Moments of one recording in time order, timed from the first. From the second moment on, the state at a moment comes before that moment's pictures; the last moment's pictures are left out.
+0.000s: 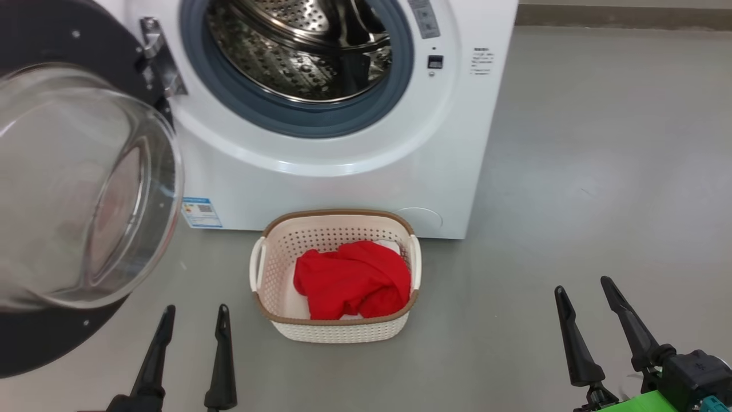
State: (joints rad) left arm 0.06 0.11 -0.13 -0.06 -0.18 0.15 -0.23; right arm 0.14 -0.04 -0.02 -0.04 0.22 0.12 -0.24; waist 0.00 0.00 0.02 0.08
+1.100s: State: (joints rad) left arm 0.07 0.12 -0.12 -0.12 -0.18 0.21 -0.21; right arm 0.11 -0.04 0.03 -0.03 0.21 0.12 -0.23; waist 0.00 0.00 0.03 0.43
